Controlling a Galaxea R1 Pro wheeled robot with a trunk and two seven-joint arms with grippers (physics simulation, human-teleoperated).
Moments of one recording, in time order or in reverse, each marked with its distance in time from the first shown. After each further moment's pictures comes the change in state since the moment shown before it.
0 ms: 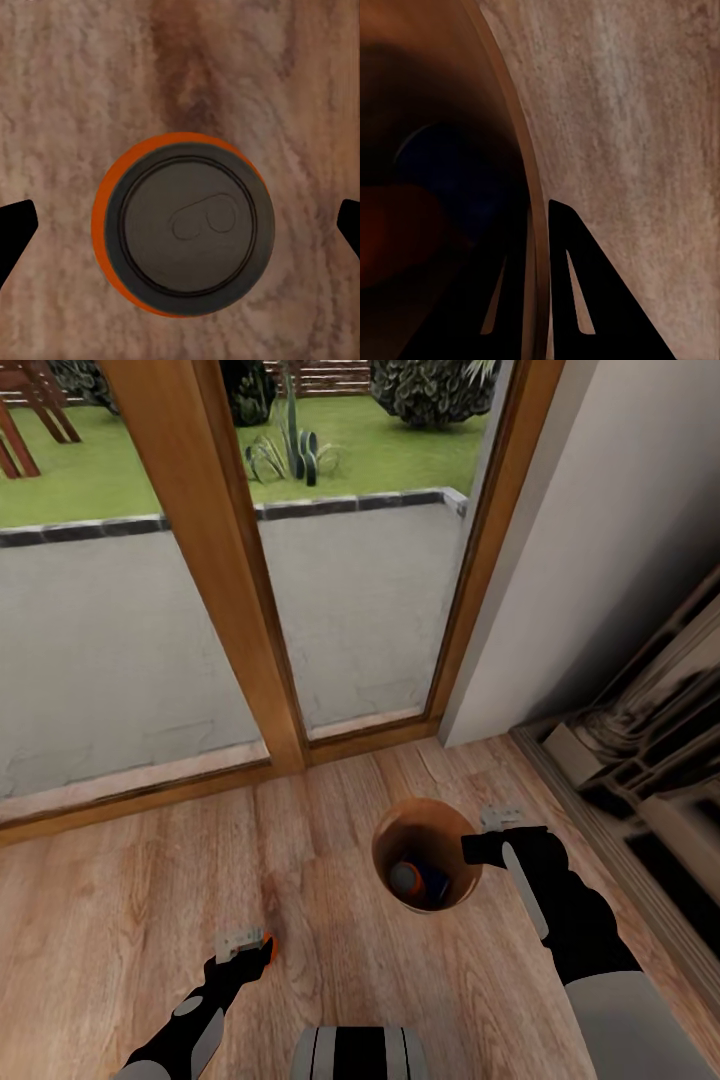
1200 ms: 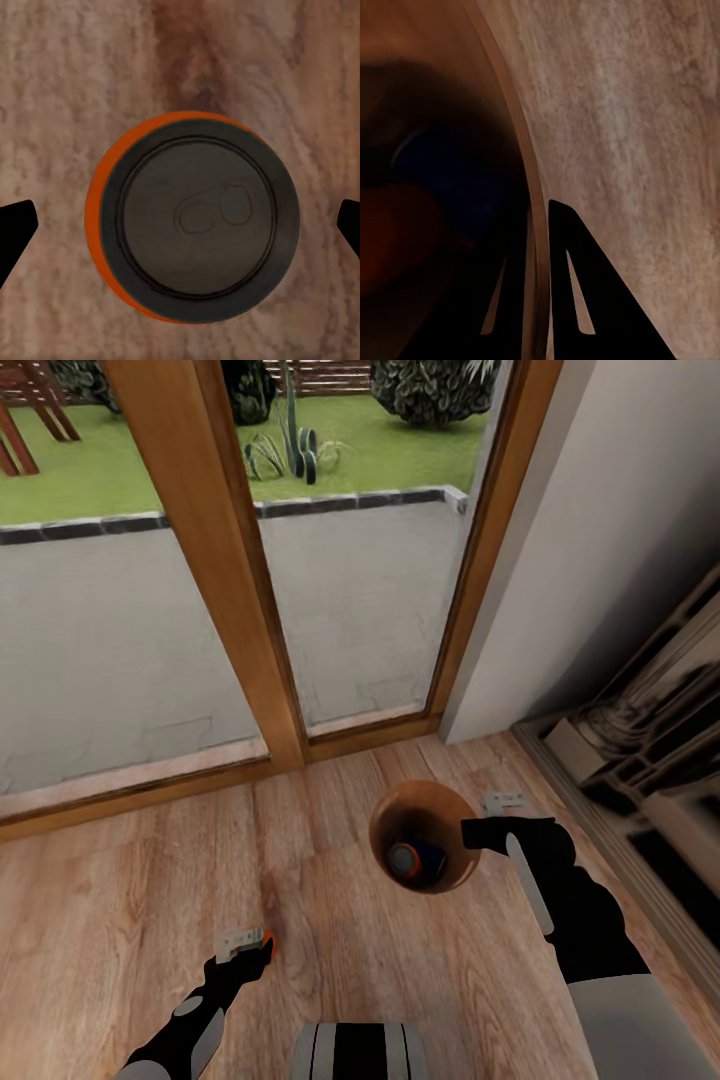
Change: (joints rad) left arm 0.000 0.000 0.000 0.000 0.000 0.000 0.000; right arm 0.002 0.003 -0.001 -0.107 -0.006 0.002 0.001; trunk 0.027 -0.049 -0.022
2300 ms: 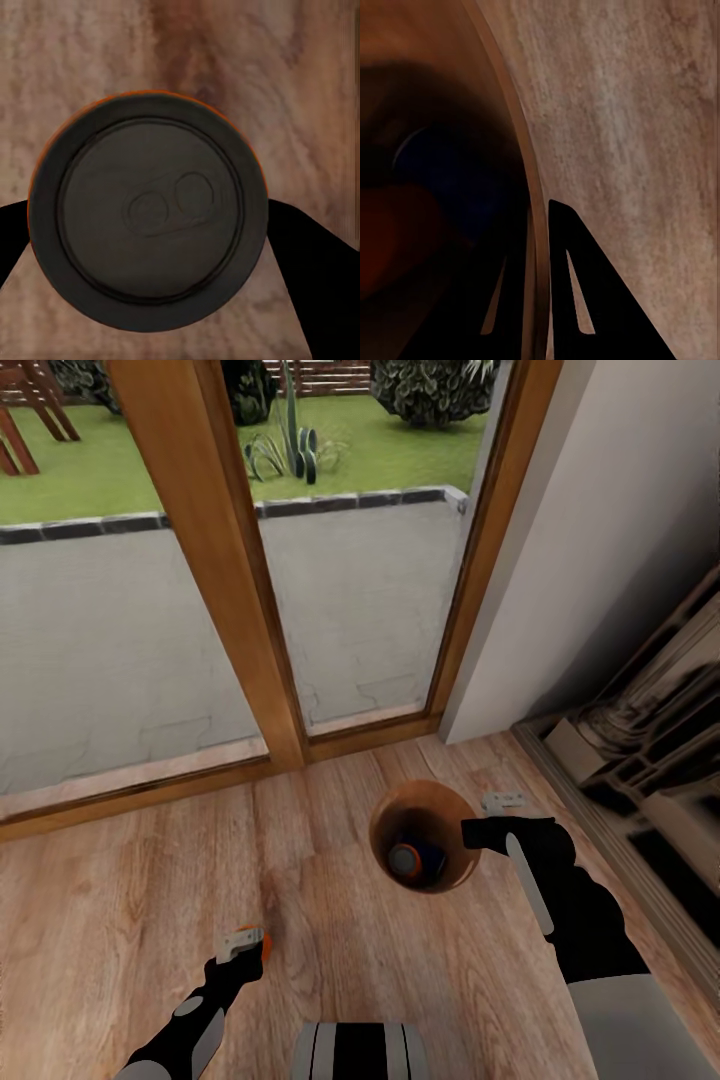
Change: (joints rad) left arm 0.000 -0.001 0.001 0.000 0.002 0.000 -0.002; right arm 0.000 0.000 0.000 0.000 0.002 -0.001 0.000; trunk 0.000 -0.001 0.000
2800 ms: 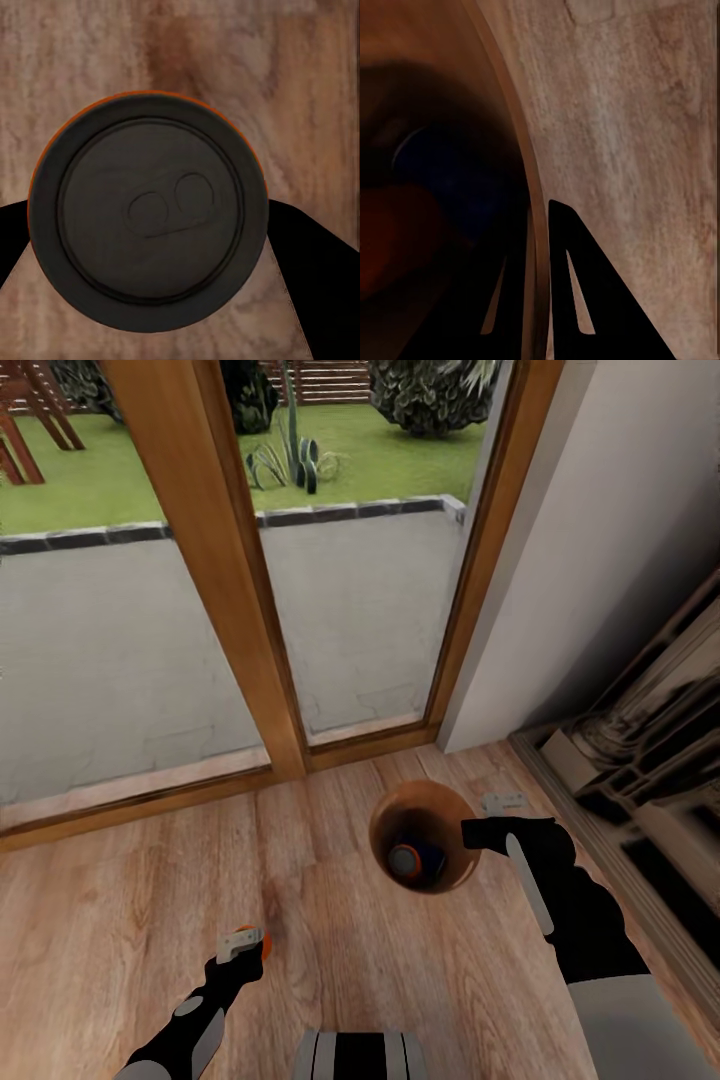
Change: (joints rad) left arm 0.000 0.000 -0.001 0.000 -0.001 0.000 0.000; right arm 0.001 0.000 0.000 0.000 0.000 0.000 0.000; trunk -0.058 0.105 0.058
